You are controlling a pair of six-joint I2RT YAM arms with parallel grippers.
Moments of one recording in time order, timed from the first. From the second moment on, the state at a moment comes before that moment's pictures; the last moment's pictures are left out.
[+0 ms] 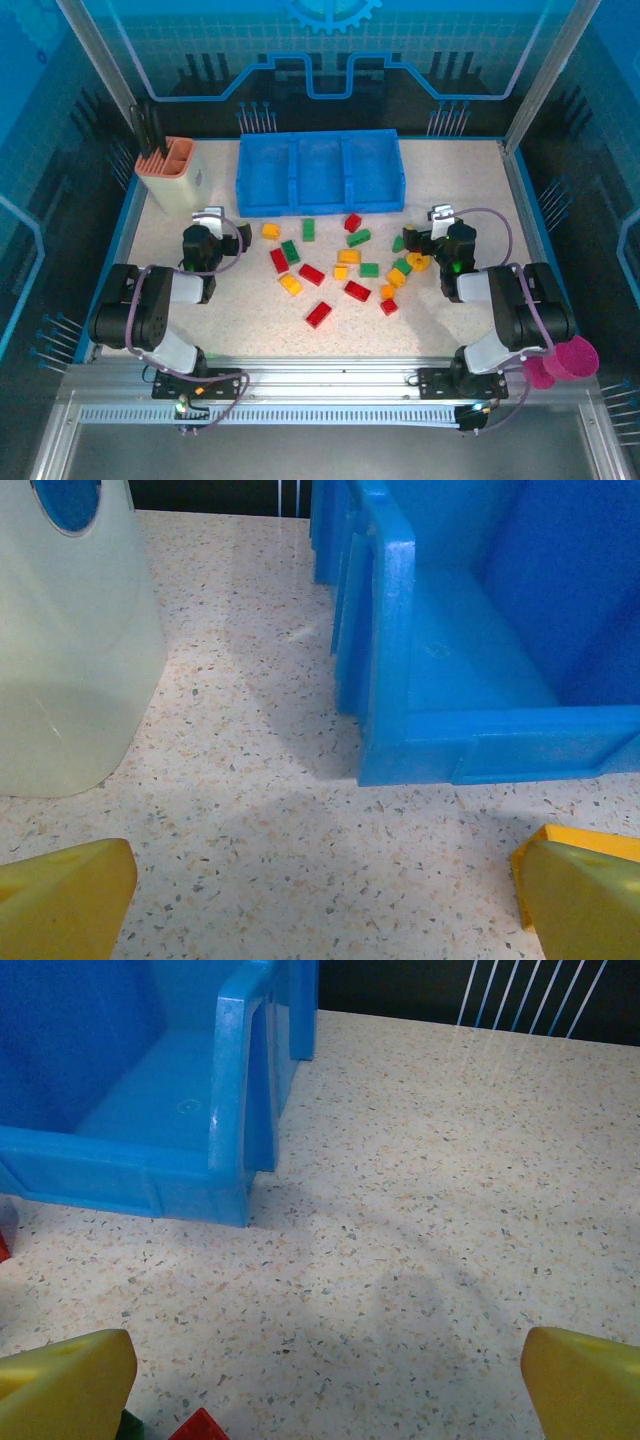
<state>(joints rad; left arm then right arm) 0.00 1.55 0.37 0.81 0.02 -0.09 0.06 1.55 0.39 0.78 -0.06 -0.08</state>
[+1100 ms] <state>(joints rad) 0.00 1.39 0.59 0.36 -0.06 -0.10 0.07 1.39 0.40 0.63 -0.05 -0.08</state>
